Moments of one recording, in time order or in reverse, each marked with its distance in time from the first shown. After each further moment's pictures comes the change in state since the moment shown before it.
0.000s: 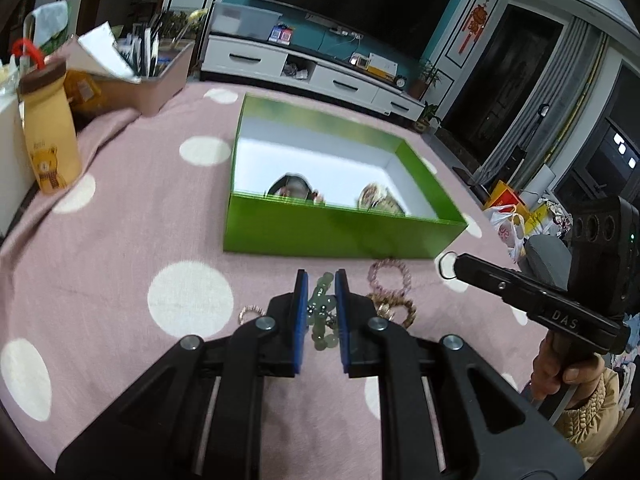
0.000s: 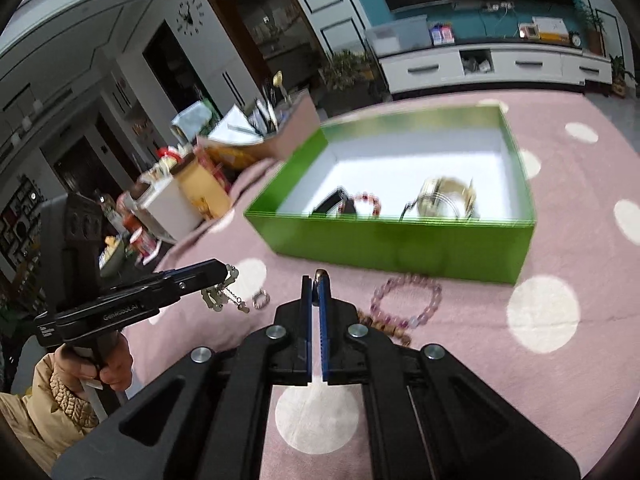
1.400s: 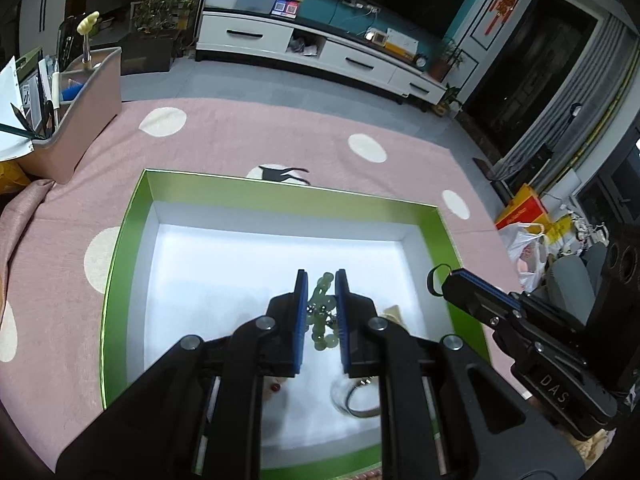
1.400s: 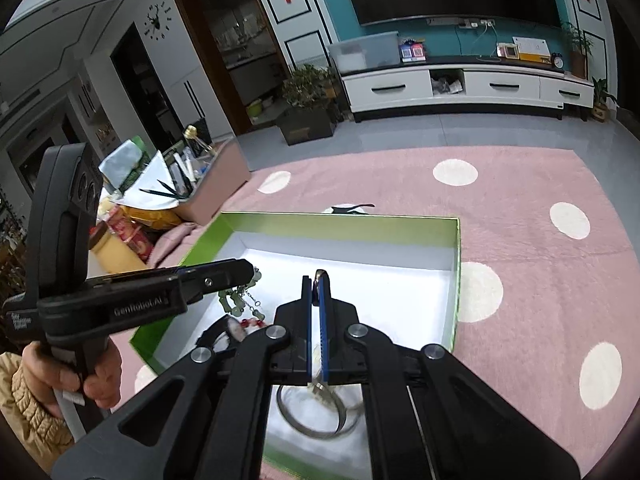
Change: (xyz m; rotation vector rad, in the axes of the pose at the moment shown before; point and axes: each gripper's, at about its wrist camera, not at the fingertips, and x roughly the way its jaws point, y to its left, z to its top) left arm 0.168 -0.030 0.150 -0.034 0.135 0.062; right arm 0.086 -0.081 0.124 -0.008 0.014 -0.158
